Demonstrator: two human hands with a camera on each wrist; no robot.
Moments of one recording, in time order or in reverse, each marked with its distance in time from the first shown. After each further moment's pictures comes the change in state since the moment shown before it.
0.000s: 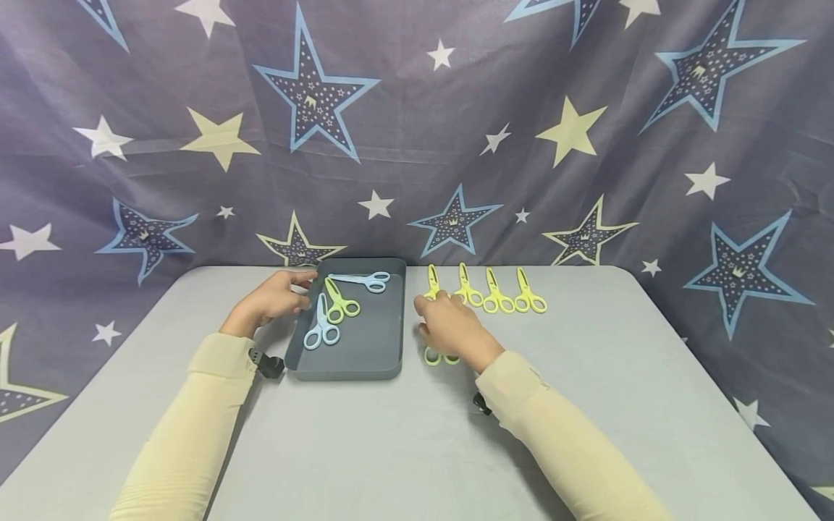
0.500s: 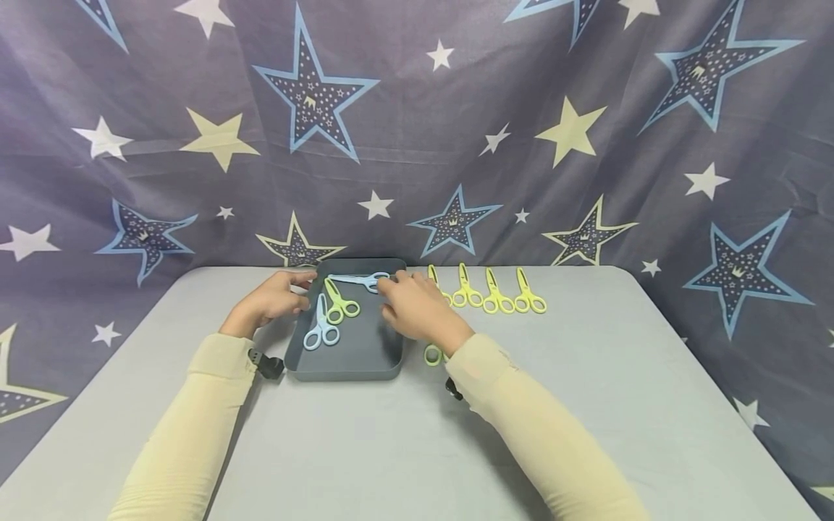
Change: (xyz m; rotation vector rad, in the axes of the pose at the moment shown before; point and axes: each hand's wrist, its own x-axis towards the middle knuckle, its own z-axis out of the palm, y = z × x) left_hand -0.001 -0.001 -0.001 -0.012 -0.005 0.008; right_hand 0.038 -0.031 -0.015 0.003 0.107 -0.131
